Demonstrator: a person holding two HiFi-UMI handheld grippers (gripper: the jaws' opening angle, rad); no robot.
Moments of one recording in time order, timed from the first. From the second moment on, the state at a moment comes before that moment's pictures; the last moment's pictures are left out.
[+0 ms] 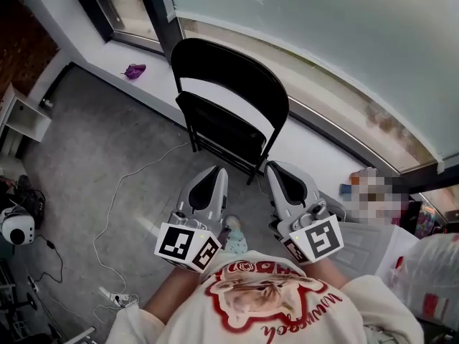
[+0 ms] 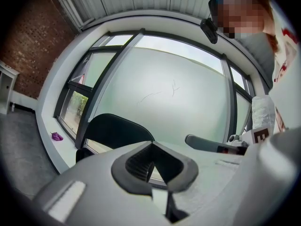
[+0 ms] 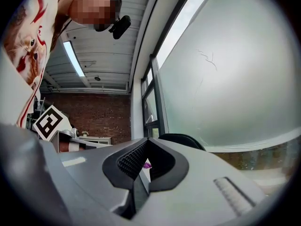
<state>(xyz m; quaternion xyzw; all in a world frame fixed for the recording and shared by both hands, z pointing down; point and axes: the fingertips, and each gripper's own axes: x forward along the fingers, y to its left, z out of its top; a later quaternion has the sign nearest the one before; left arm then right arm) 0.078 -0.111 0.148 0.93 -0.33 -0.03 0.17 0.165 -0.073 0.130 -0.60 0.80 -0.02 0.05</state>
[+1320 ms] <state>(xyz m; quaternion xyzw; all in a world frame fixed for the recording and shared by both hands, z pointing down) 0.127 -0.225 0.278 0.81 -0.44 0.00 0.40 0.244 -0.136 0.203 -0.62 0.78 -0.07 0.02</state>
